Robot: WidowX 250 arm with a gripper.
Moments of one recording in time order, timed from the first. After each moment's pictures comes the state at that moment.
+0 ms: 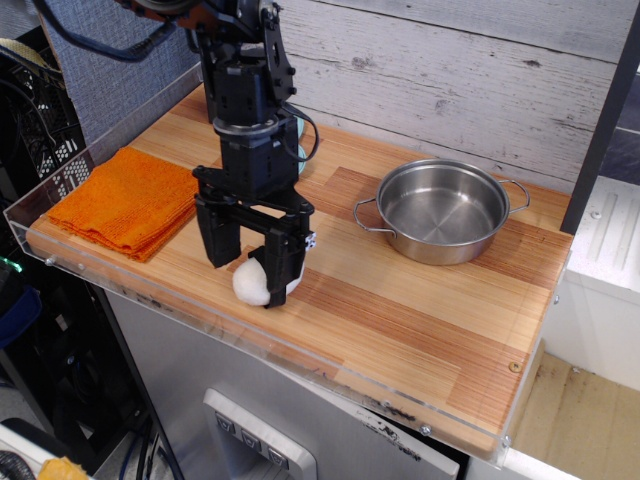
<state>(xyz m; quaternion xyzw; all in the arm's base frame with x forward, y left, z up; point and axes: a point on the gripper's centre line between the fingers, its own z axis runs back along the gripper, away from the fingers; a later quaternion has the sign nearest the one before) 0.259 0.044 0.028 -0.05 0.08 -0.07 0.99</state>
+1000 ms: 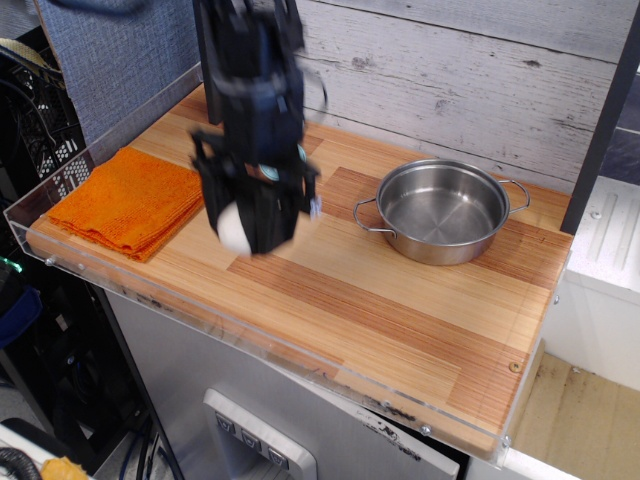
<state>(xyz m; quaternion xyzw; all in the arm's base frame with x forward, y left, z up) 0.255 0.039 0.073 -0.02 0.06 -0.06 1.00</state>
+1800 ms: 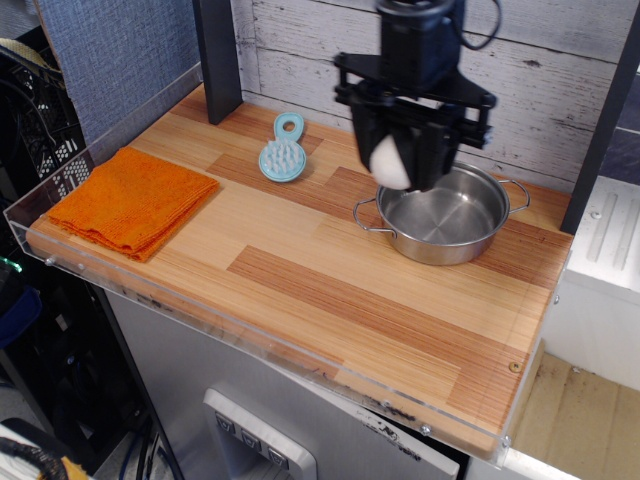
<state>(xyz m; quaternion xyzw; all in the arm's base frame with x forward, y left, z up) 0.328 -0.049 0.101 -0.02 -0.04 -0.06 1.00</state>
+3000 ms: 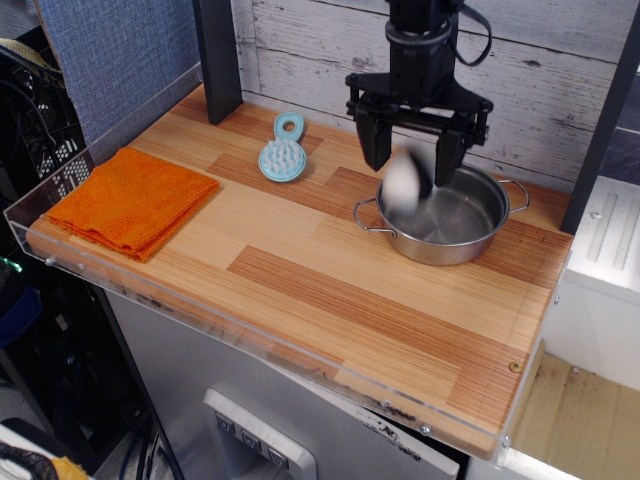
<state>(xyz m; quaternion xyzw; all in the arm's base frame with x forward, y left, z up) 0.371 -0.035 0.067 -0.02 -0.06 -0.01 1.00</state>
